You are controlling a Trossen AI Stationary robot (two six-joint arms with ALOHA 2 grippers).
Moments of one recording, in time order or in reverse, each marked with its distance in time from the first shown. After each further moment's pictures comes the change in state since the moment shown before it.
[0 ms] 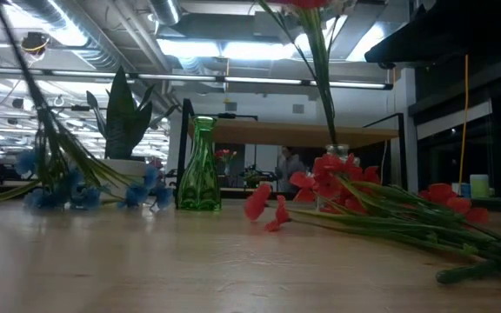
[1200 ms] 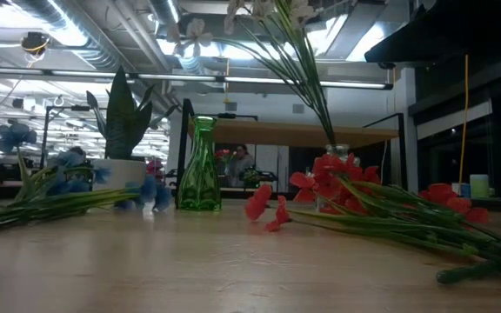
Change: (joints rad) left arm 0.036 0.000 0.000 0.238 0.237 0.290; right arm 0.000 0.000 0.000 0.005 -0.001 -0.009
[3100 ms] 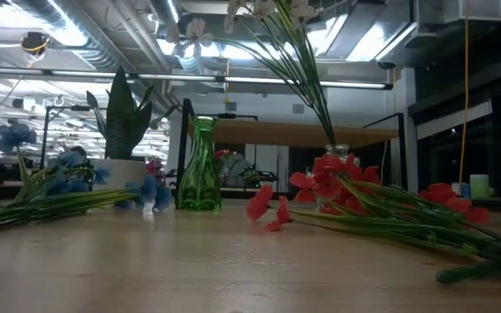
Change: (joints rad) left arm 0.324 0.072 0.000 0.624 -0.046 0.365; right arm -0.092 0.180 0.324 0.384 -0.386 -0.392
